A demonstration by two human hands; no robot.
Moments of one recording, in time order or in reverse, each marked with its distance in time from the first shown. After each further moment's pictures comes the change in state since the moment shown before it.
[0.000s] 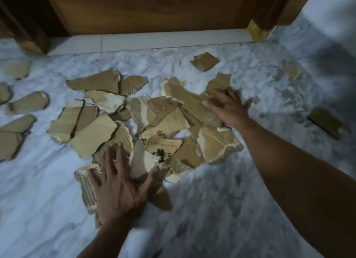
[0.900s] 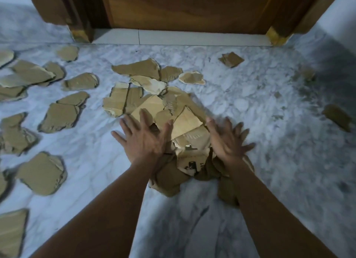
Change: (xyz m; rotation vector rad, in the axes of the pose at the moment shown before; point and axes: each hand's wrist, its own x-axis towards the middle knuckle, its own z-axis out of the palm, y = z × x) left_hand 0.054 -0.055 -0.025 -0.082 0.017 -0.105; right_hand -0.175 -0.132 0.097 0.171 0.062 0.395
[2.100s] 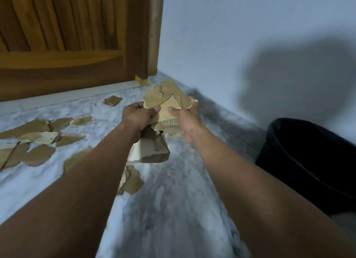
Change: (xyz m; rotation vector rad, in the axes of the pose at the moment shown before) left_hand -0.216 0.234 -0.146 -1.078 -0.714 0.209; right_hand -0.162 0.097 -0.244 1.114 0.323 -0.121
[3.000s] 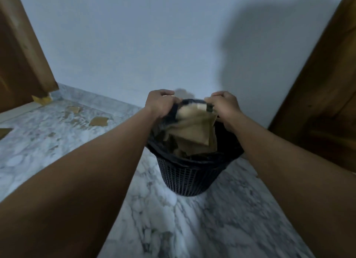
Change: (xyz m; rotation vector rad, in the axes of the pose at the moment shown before) left_hand -0.105 -0.021 0.394 0.344 -0.505 0.265; right_hand -0.070 -0.070 -0.450 -0.229 0.618 -0.054
